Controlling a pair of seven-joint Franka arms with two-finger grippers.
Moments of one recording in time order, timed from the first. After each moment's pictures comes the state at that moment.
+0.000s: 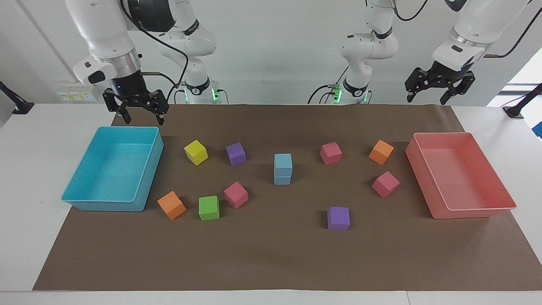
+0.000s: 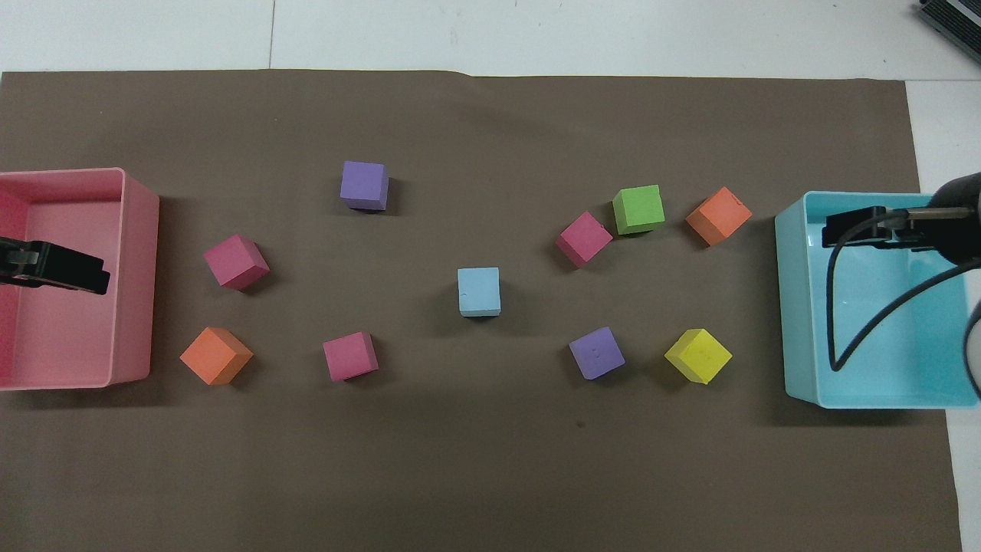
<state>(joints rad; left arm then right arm) -0.06 -0.04 -0.03 -1.50 0.00 1.42 0.07 0.09 -0.05 -0.08 -1.64 -0.02 1.68 0.09</state>
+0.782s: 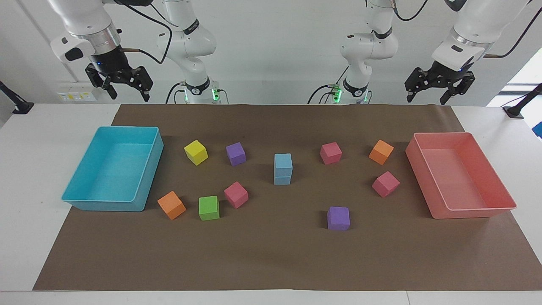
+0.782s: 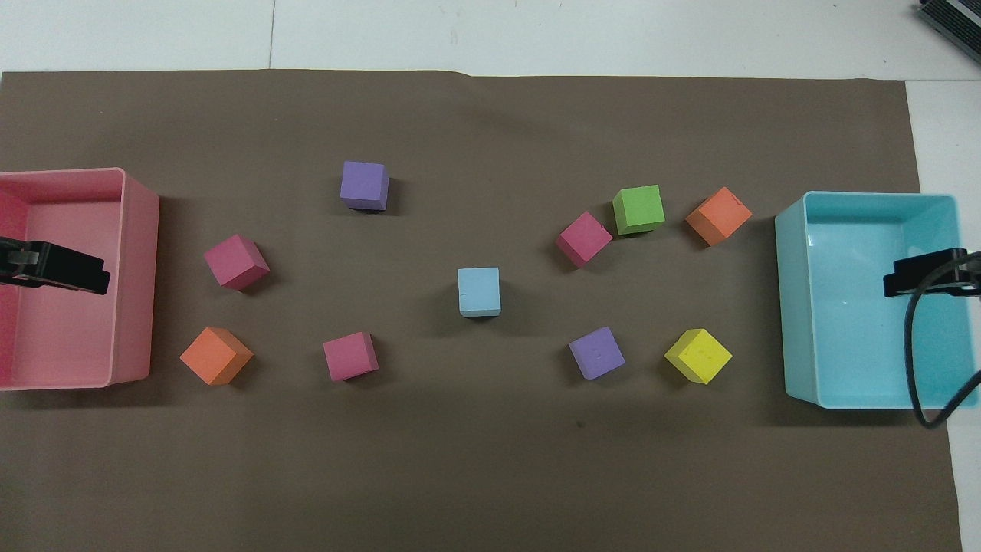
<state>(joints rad) -0.06 -0.04 -0.03 -1.50 0.00 1.42 0.07 0.08 -0.10 -0.13 -1.62 -0.03 1.49 0.02</state>
